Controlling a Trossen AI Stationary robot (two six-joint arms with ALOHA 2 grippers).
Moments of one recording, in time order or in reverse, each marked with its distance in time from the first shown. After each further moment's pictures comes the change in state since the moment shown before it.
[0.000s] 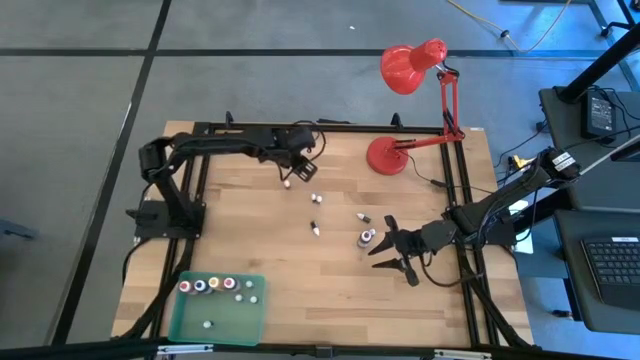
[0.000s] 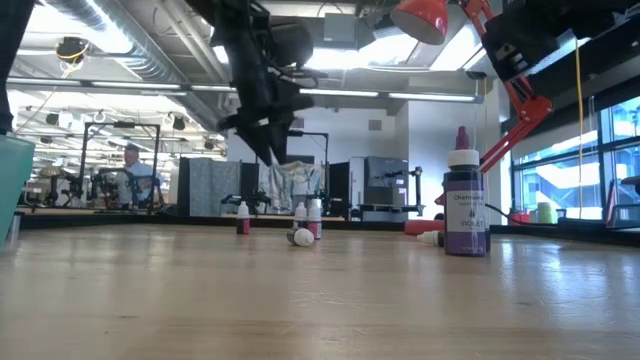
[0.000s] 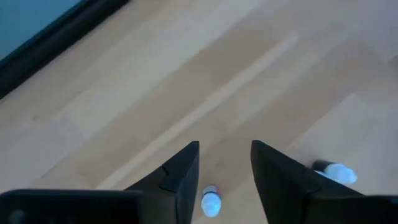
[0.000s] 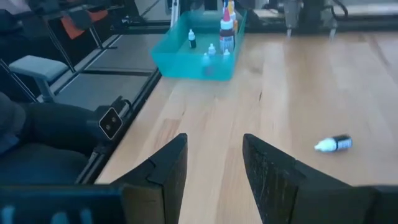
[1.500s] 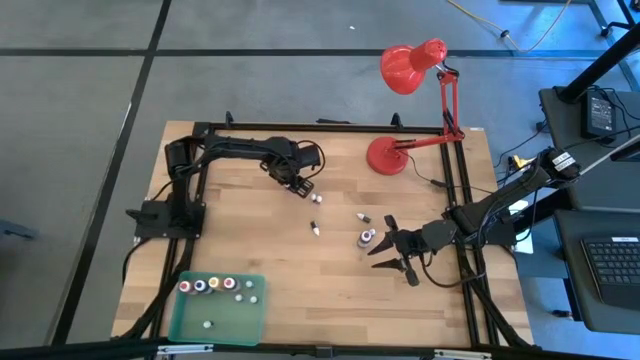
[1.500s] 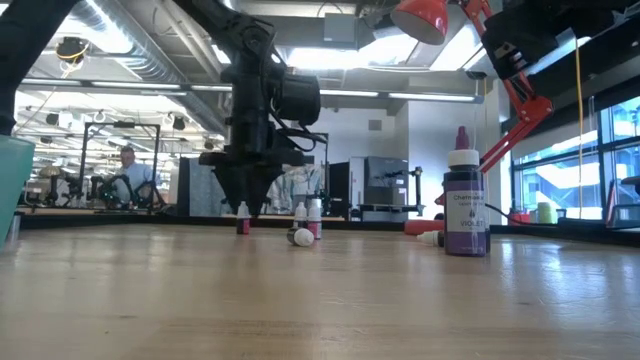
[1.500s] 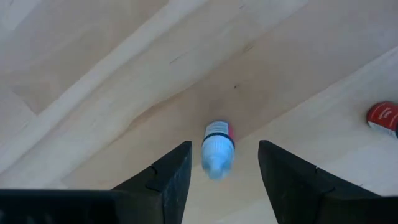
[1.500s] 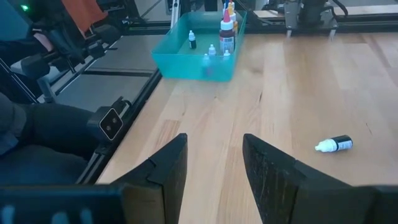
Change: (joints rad) left arm -0.011 0.203 -0.001 -0.152 0.116 -0.113; right arm 0.000 0.000 0.000 0.006 0.000 -0.006
